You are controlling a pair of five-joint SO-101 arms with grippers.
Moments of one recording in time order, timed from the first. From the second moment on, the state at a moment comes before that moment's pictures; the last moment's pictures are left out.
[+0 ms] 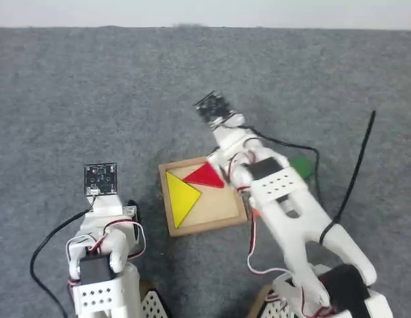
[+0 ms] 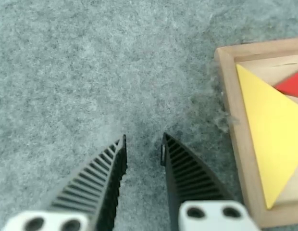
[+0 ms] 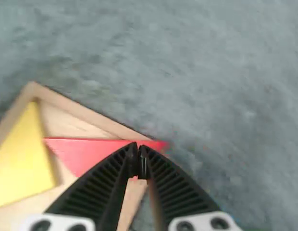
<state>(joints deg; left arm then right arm) -15.9 -102.9 96.8 72.0 1.3 -27.5 -17.1 43.7 31.5 13.5</state>
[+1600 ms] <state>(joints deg) -15.9 -102.9 96.8 72.0 1.3 -39.5 11.3 24.4 40.7 8.0</state>
